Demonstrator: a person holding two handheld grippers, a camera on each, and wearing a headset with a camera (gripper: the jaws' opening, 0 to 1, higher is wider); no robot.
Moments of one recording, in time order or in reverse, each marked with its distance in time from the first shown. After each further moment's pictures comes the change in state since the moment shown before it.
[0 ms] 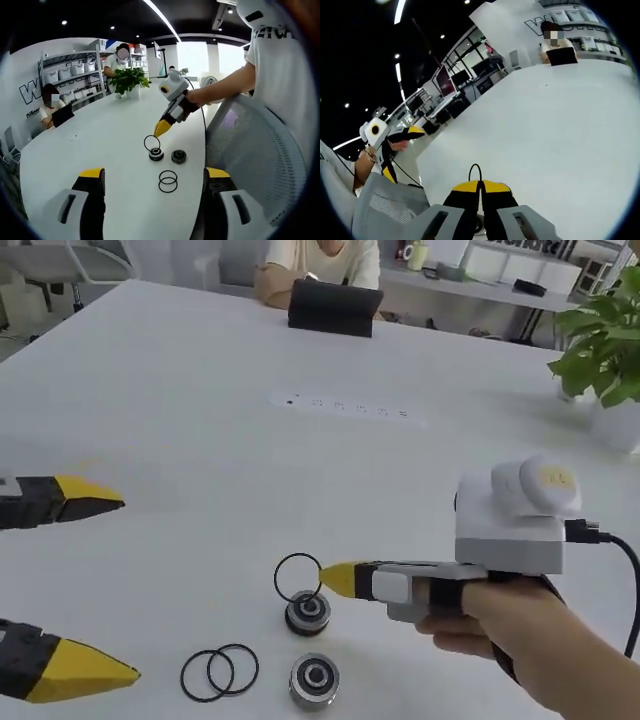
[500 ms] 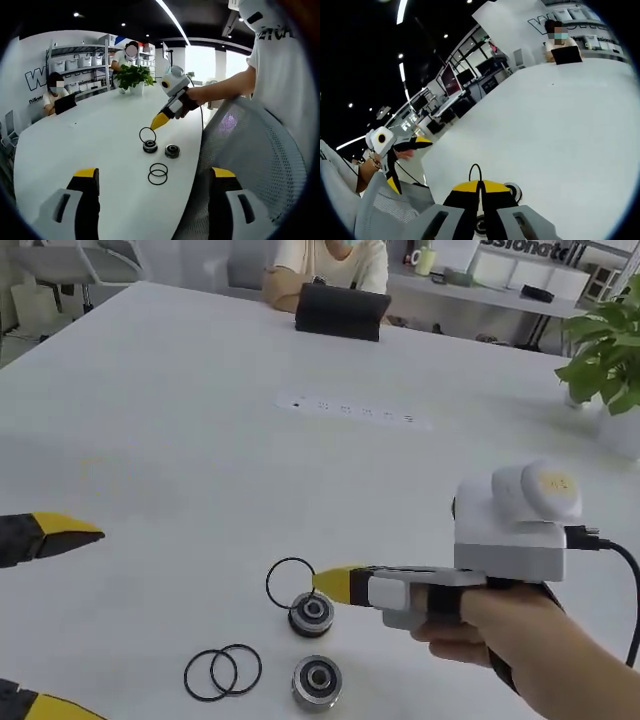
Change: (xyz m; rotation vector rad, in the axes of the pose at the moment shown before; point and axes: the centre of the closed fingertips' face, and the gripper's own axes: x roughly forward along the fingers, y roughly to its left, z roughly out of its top) left arm -0.003 -0.019 -0.024 -0.111 -0.003 0.008; right arm 0.005 0.014 -0.002 0.000 0.008 0.046
